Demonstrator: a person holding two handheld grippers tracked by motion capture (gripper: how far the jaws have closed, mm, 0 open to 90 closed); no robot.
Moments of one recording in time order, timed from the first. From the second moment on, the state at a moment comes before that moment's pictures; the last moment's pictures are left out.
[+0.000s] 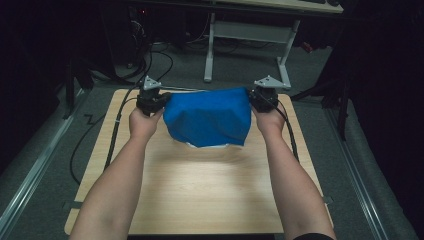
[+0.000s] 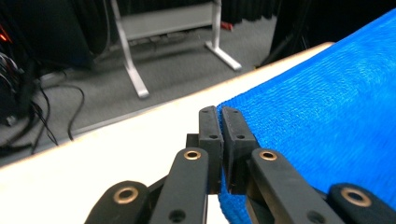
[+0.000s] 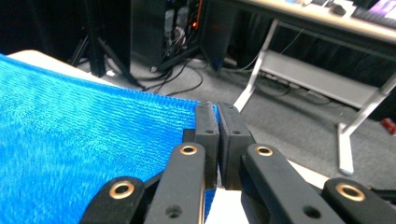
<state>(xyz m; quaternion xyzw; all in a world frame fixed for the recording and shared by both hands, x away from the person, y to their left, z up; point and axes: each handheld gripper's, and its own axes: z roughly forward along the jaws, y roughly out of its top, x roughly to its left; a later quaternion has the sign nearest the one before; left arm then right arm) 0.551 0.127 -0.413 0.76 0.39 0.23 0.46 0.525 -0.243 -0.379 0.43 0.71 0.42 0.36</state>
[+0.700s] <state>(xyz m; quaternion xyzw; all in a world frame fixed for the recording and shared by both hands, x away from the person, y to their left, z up) 0.535 0.127 -0.472 0.78 0.40 0.15 0.46 0.511 -0.258 -0.452 0.48 0.73 0.41 0.27</state>
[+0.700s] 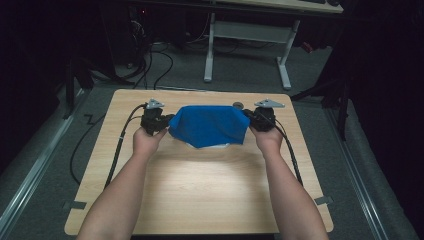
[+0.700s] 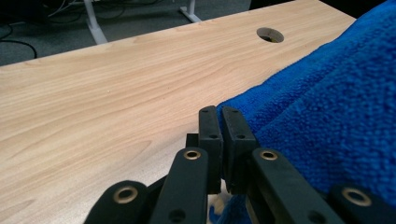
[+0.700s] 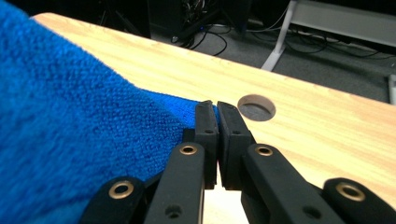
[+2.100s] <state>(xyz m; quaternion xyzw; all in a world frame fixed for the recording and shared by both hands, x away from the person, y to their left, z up) 0.522 0.151 -0.481 0.75 0.45 0.15 0.46 0.498 -0.269 -0.464 0.51 0.71 0.40 0.27</state>
